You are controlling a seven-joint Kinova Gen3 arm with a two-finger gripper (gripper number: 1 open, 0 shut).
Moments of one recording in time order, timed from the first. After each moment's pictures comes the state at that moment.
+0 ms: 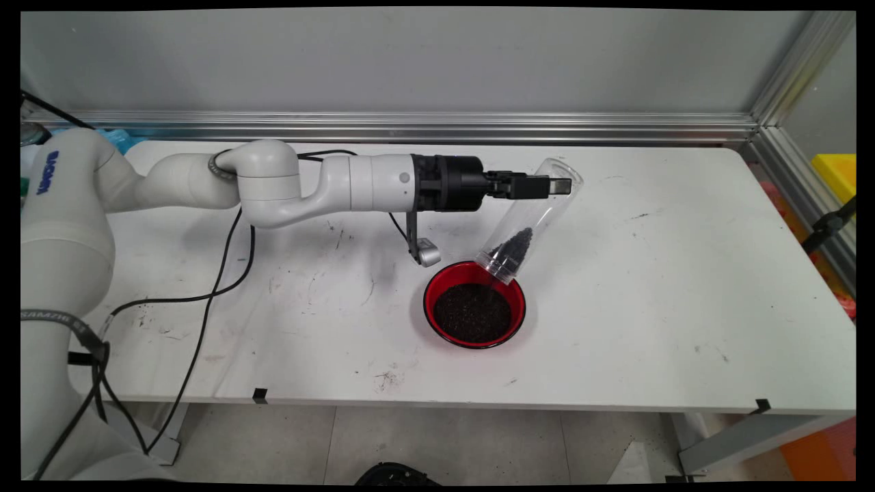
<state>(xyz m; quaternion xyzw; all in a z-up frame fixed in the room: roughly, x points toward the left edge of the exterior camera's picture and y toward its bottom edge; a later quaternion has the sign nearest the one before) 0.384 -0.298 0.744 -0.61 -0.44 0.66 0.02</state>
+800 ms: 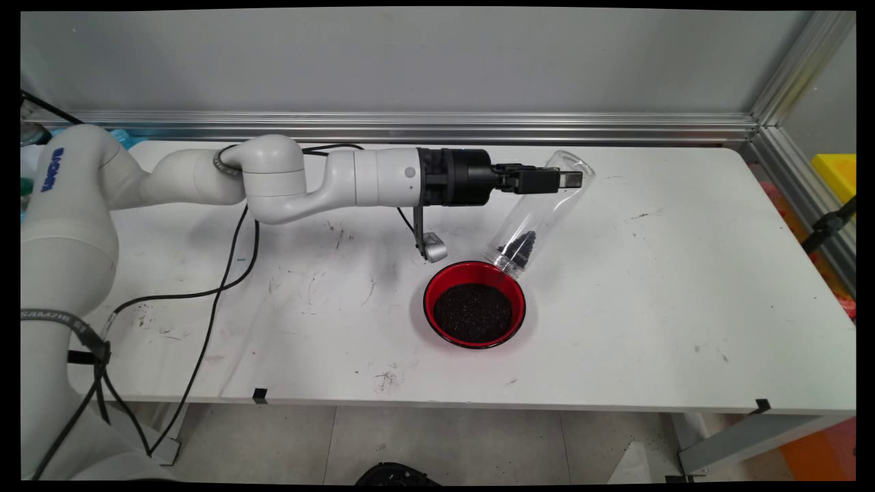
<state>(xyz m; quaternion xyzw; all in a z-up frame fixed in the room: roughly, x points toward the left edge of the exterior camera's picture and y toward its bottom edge) 0.377 -0.301 0.753 -0.61 -0.42 0.67 0.02</state>
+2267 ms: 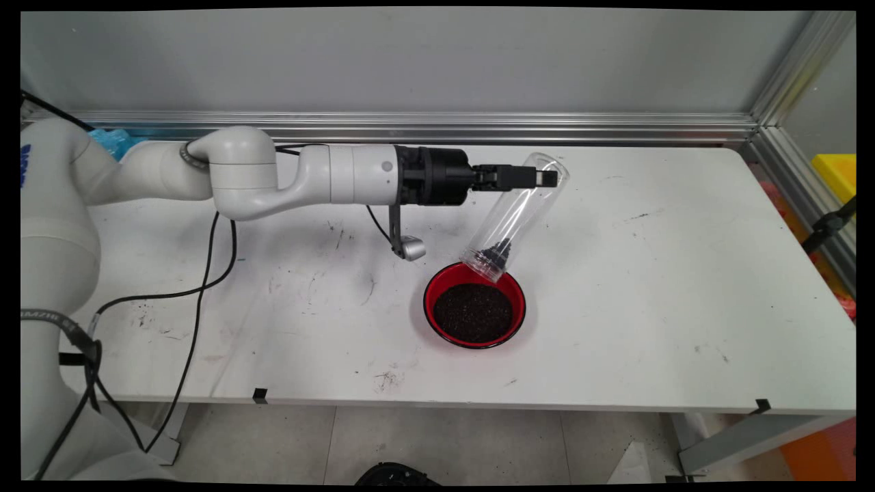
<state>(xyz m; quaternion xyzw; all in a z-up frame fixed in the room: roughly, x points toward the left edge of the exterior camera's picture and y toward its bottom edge) 0.400 -0.282 0.766 -0.59 -0.48 0.64 0.04</state>
